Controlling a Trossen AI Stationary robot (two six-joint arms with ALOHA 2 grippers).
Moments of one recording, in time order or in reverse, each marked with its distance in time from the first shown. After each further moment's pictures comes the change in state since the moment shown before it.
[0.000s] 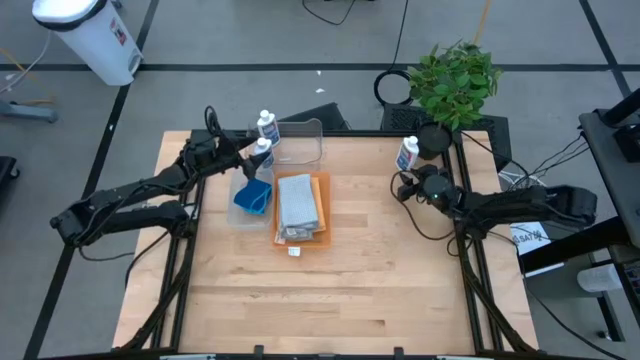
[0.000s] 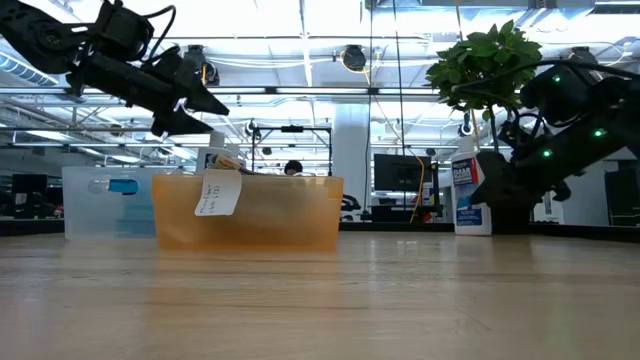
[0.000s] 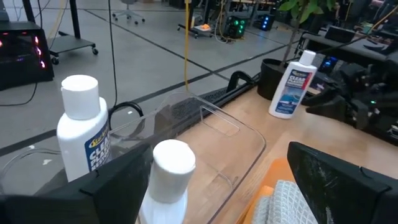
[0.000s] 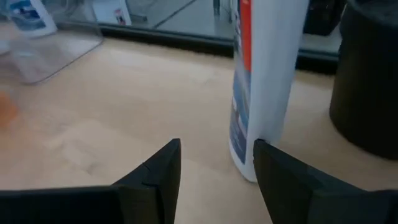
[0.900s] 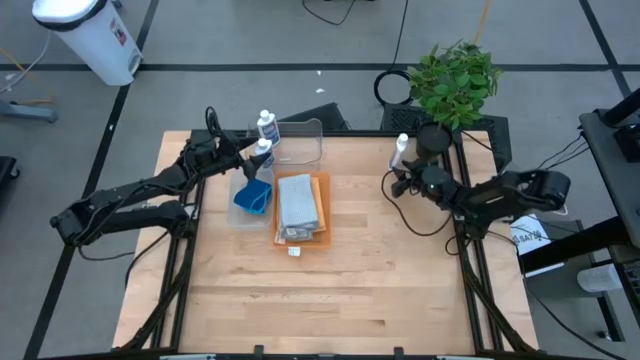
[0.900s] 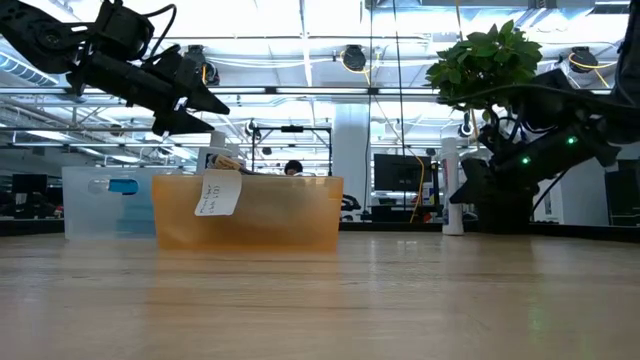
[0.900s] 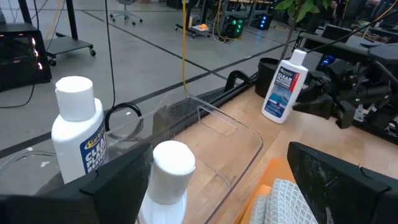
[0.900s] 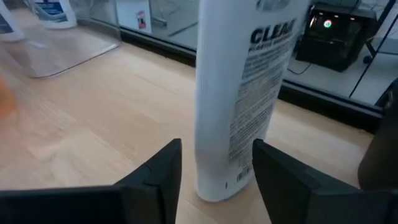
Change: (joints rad) left arm -0.005 0.000 0.000 0.001 0.000 0.007; right arm -0.131 0.318 0.043 0.393 -0.181 -0.254
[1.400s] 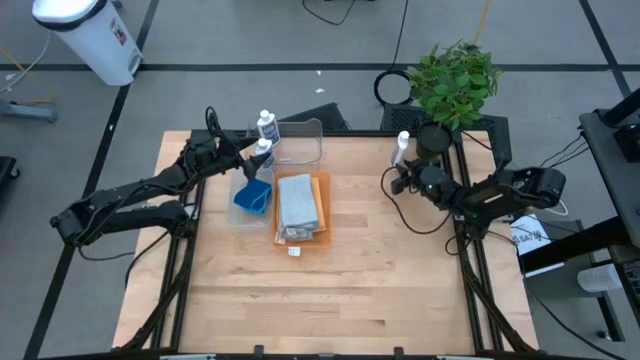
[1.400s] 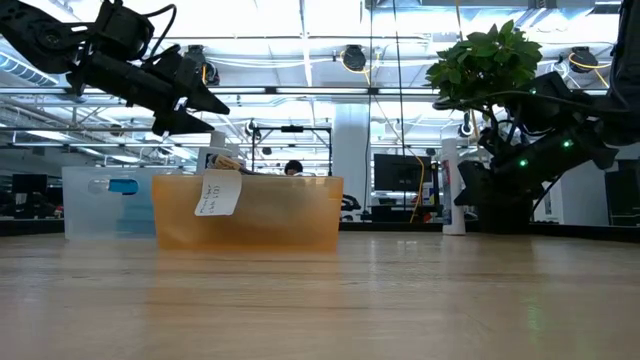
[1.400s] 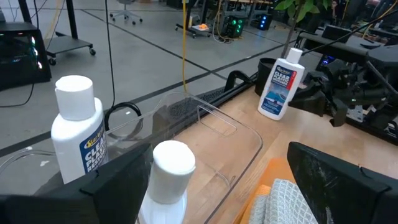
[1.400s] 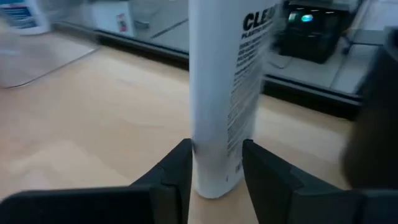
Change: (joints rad) left arm 0.000 0.000 0.000 0.000 0.001 -0.004; right arm 0.004 0.043 0.007 0.022 0.092 0.054
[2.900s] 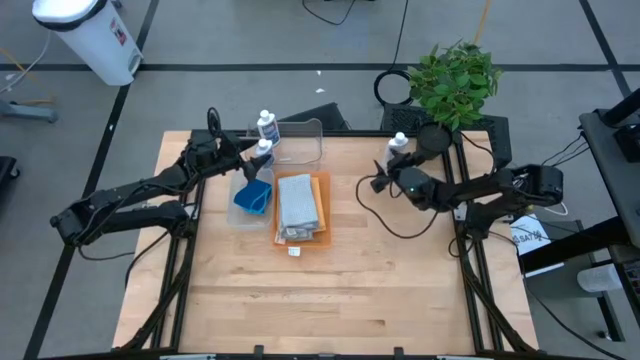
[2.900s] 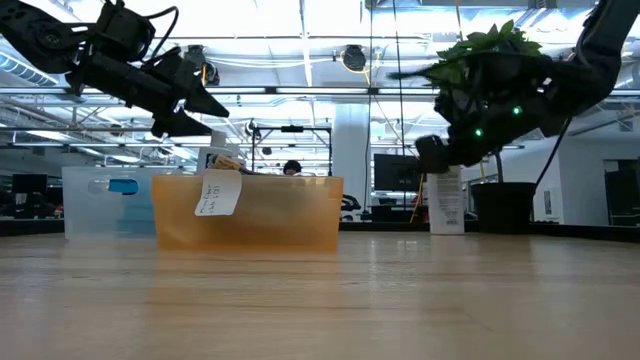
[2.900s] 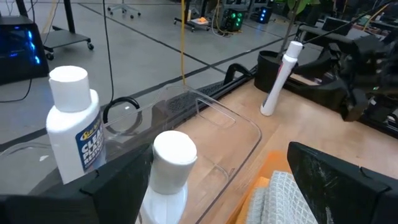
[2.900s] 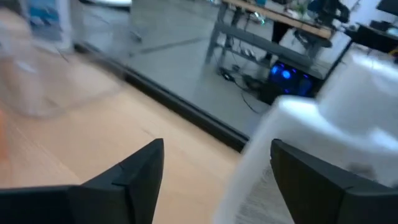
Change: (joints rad) left arm -0.011 0.000 0.000 -0.026 0.001 0.005; right arm 0.250 0.000 0.278 -0.210 0.296 -0.216
